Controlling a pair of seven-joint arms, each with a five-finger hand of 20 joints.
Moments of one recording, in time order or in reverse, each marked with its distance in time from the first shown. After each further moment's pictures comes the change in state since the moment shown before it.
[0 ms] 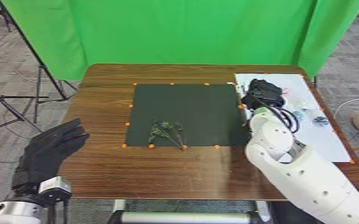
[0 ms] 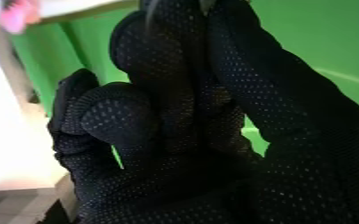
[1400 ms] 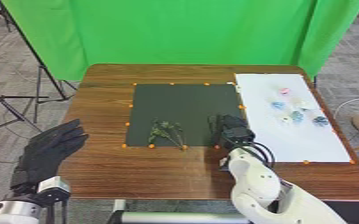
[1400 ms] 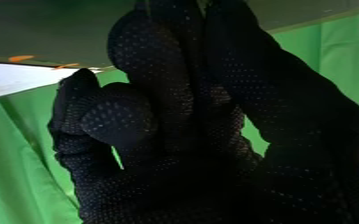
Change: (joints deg) left arm 0.2 -0.3 -0.9 -0.2 0.3 -0.1 -1.5; right arm -11.5 1.8 -7.0 -11.8 -1.2 0.4 -4.0
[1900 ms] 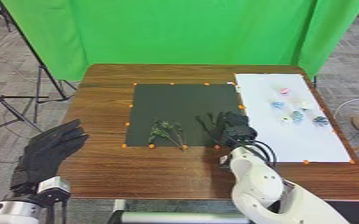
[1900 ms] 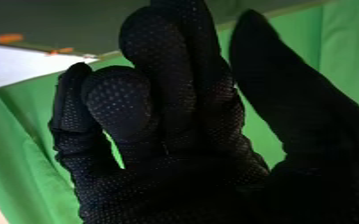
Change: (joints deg) left arm 0.2 -0.1 0.0 0.0 0.0 0.0 0.0; right arm -0.3 0.7 0.8 -1.2 -0.2 2.3 0.1
